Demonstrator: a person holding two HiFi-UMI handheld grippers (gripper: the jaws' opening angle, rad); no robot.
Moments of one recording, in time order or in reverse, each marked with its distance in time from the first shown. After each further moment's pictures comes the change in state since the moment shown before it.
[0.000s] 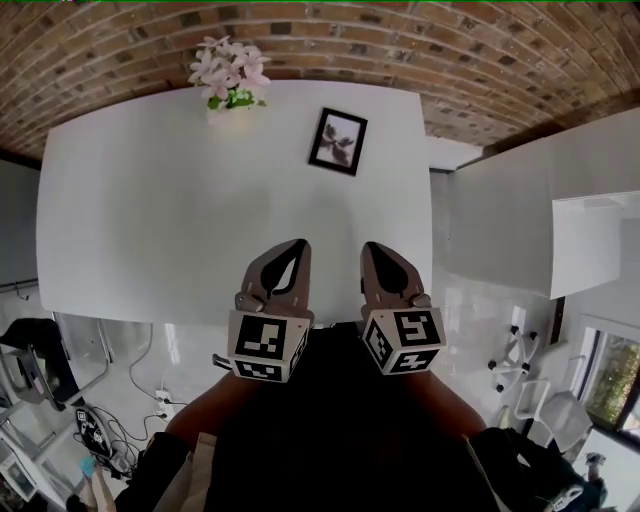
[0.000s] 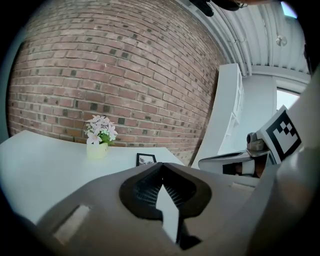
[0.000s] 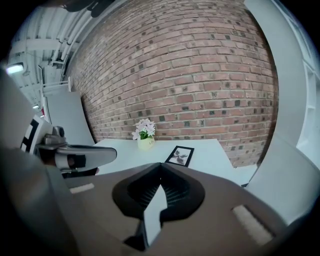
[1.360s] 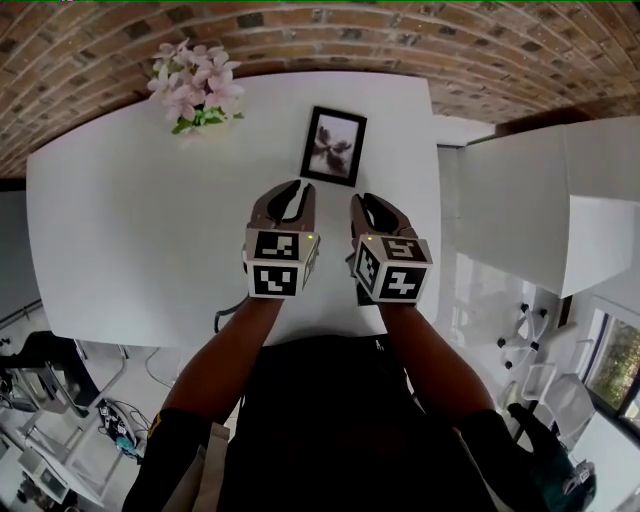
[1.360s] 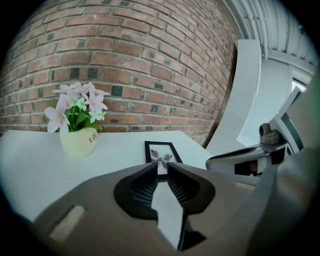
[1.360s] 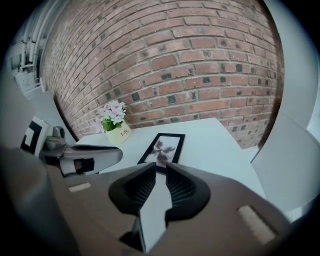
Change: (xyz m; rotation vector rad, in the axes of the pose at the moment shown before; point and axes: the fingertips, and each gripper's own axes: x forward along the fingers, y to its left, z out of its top) left arm 0.175 0.077 -0.030 0.014 0.228 0.041; right arm 0.154 -0.079 -0.016 0.149 0.190 -0.074
